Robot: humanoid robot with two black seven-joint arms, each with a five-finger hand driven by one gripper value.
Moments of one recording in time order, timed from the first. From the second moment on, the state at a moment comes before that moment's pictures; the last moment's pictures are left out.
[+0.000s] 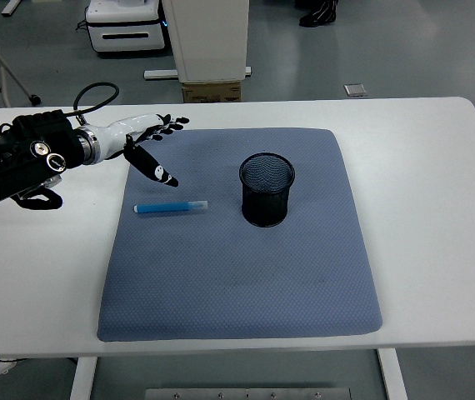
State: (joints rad) left arm -1.24 0.50 -0.04 -1.03 0.73 -0.08 0.03; right arm 0.04 0.00 0.15 0.17 -0.17 0.05 0.04
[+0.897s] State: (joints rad) left arm -1.30 0.52 0.02 -1.09 0.82 -0.09 0.03; right arm 0.04 0.00 0.15 0.17 -0.17 0.05 0.04
